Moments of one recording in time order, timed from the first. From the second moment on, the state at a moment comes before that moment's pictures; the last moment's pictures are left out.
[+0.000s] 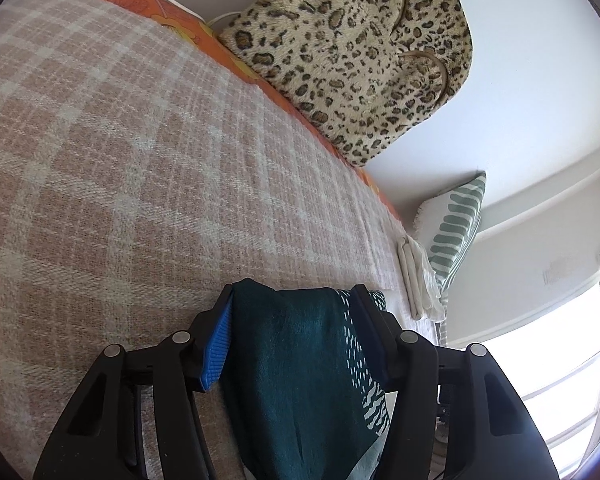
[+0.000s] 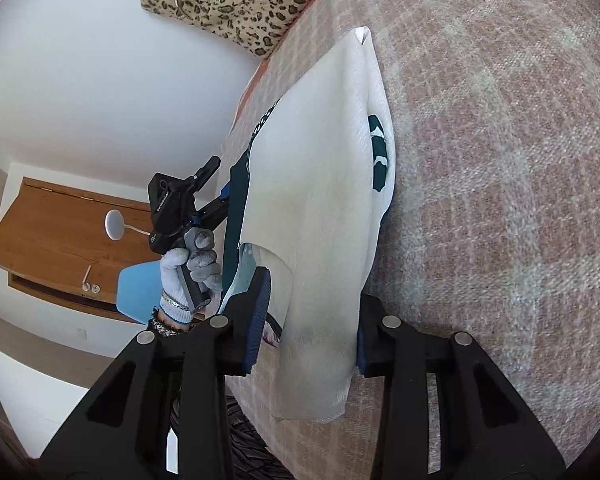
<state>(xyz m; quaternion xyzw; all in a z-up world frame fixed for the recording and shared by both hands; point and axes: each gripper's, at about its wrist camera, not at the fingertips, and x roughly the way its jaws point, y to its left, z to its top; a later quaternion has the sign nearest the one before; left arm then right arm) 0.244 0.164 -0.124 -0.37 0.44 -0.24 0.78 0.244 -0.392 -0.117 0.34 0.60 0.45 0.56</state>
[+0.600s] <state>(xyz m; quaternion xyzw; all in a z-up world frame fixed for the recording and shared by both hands) 0.240 0.134 -0.121 -0.29 0.45 -0.21 0.82 0.243 -0.357 -0.104 0.28 0.61 0.43 0.61</state>
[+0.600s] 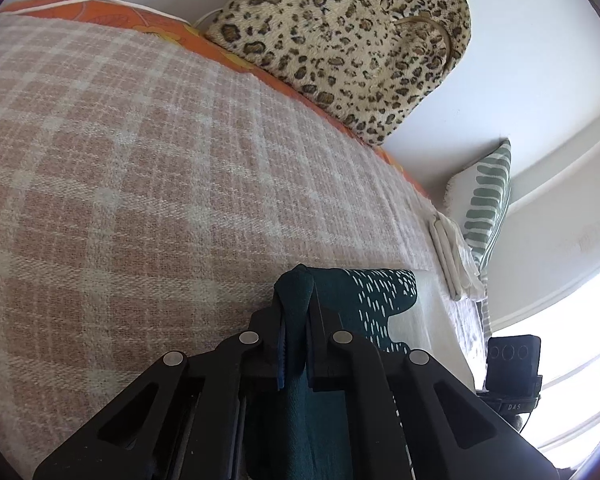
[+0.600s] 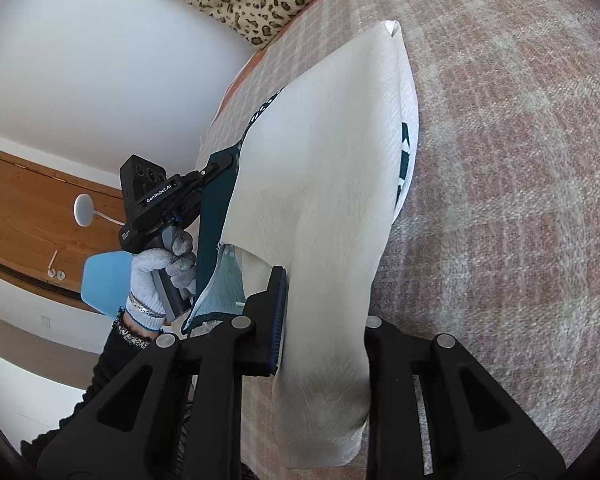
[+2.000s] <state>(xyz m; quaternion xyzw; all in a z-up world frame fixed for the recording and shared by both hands) 0.231 -0.014 0.051 -0.20 0.31 -0.31 0.88 0.226 -0.437 0.041 0.04 0.44 0.39 0.81</state>
